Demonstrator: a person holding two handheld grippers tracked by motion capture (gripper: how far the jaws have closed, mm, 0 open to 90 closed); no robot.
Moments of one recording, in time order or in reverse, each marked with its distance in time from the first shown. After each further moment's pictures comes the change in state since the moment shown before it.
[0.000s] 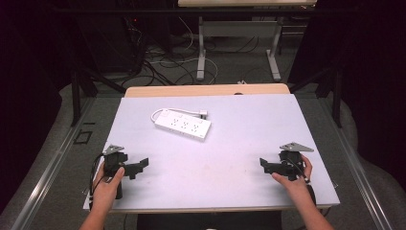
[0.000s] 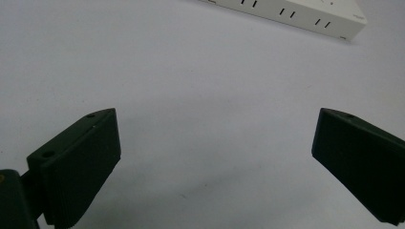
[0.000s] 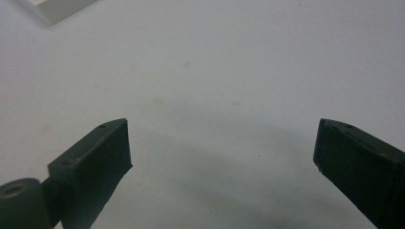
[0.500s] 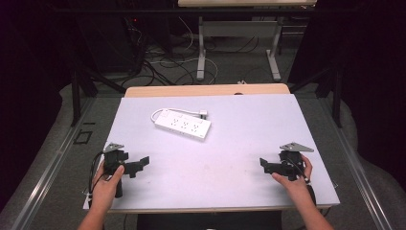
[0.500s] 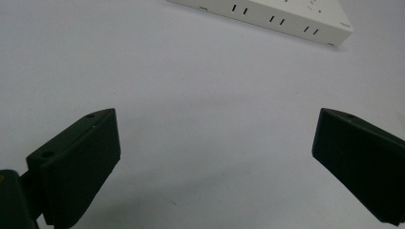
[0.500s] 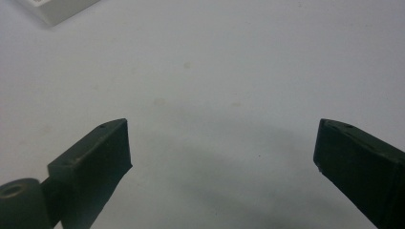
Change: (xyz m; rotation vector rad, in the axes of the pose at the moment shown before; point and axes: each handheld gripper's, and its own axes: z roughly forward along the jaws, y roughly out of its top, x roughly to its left) left arm -0.002 0.006 -0.003 -0.002 -0.018 -0.008; right arm 0.000 0.000 -0.001 -0.004 -0.003 -0.003
